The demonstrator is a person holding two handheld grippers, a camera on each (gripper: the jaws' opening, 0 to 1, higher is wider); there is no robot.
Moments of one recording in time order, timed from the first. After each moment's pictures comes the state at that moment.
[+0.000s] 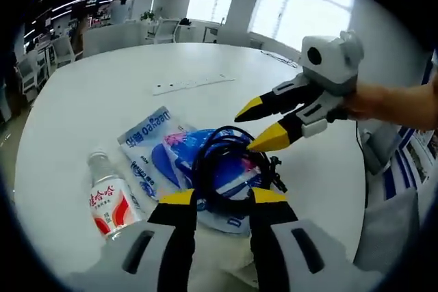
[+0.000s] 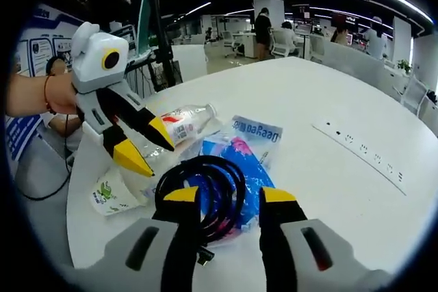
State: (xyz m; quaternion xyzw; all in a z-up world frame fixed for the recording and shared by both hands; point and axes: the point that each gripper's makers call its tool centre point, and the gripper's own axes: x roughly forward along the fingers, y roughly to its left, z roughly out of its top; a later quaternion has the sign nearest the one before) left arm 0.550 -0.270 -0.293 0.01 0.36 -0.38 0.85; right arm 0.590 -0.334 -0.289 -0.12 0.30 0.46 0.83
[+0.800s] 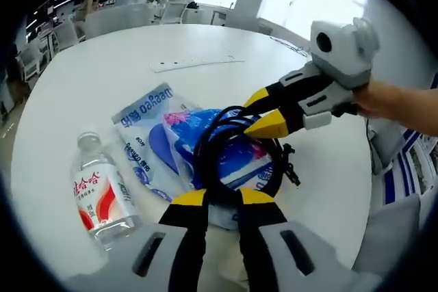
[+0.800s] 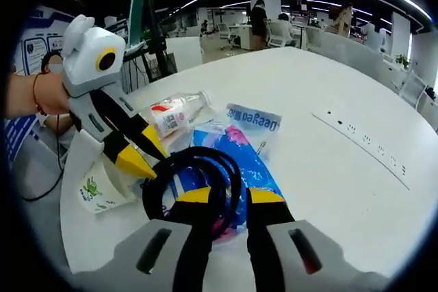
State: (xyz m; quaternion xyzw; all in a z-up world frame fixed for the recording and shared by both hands) left arm 0.551 -0.271 -0.319 0.02 0.42 -0.35 0.84; right arm 0.595 -0.333 -0.309 -0.13 0.32 0.45 0.83
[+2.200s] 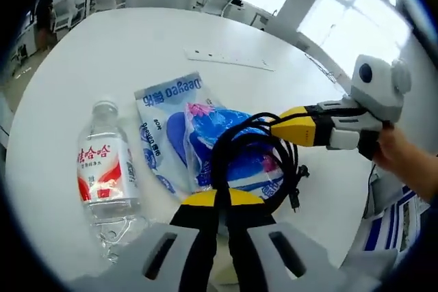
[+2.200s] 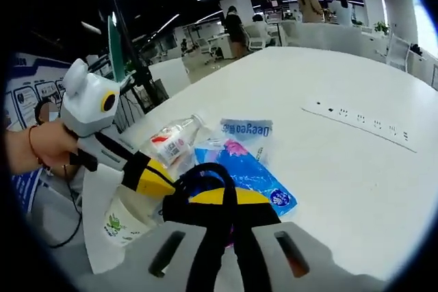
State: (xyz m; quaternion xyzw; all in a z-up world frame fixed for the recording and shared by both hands) left arm 0.557 -0.267 -0.316 -0.09 0.46 -0.26 0.85; right arm 0.595 -0.335 -0.284 0.00 0.34 0.41 0.85
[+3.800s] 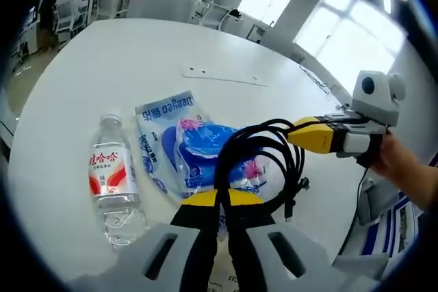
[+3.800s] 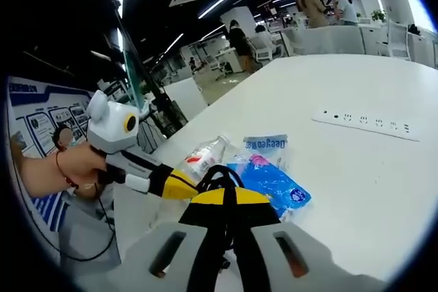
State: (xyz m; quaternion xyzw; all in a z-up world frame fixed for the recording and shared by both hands) left arm 0.546 -0.271 -0.277 -0.10 0.43 -0.26 0.86; right arm 0.565 -0.338 -0.230 0.07 0.32 0.44 0.84
